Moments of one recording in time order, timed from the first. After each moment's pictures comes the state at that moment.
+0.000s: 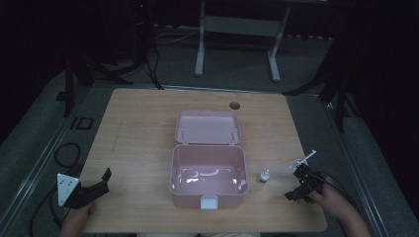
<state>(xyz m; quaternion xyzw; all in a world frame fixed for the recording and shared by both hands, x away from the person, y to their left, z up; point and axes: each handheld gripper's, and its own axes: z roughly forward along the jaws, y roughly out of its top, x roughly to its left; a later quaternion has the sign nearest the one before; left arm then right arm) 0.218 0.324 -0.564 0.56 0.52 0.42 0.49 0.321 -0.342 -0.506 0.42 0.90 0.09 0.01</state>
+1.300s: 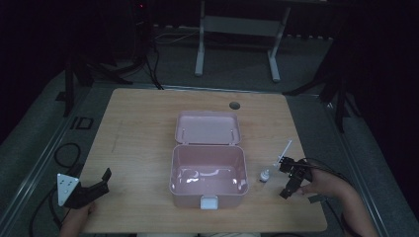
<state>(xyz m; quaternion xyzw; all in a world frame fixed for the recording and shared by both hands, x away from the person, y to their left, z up) 0.218 0.324 -0.564 0.57 0.52 0.42 0.49 0.345 -0.294 -0.482 0.29 0.96 0.00 -0.05</state>
